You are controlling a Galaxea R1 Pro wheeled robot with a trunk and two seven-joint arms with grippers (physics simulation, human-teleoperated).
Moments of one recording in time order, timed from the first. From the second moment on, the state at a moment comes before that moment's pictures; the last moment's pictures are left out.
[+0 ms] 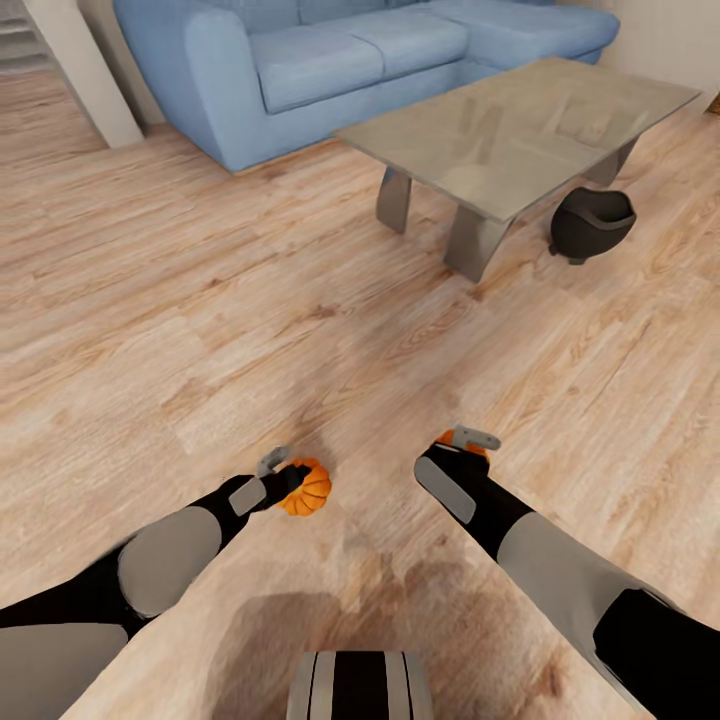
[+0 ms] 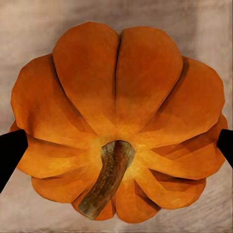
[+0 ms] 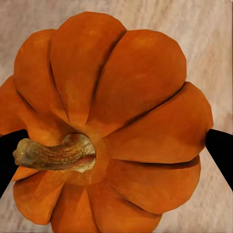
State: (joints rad) left arm -1.10 -0.07 0.58 -0.02 0.04 0.18 -0.04; right arm -0.98 0.00 0.77 -0.74 -1.04 0.23 -1.06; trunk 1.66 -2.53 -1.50
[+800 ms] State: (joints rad) left arm -1.02 -0.07 0.57 -0.02 0.03 0.17 -0.10; right arm -0.93 0.00 0.77 -0.73 -1.04 0.22 -1.06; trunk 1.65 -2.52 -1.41
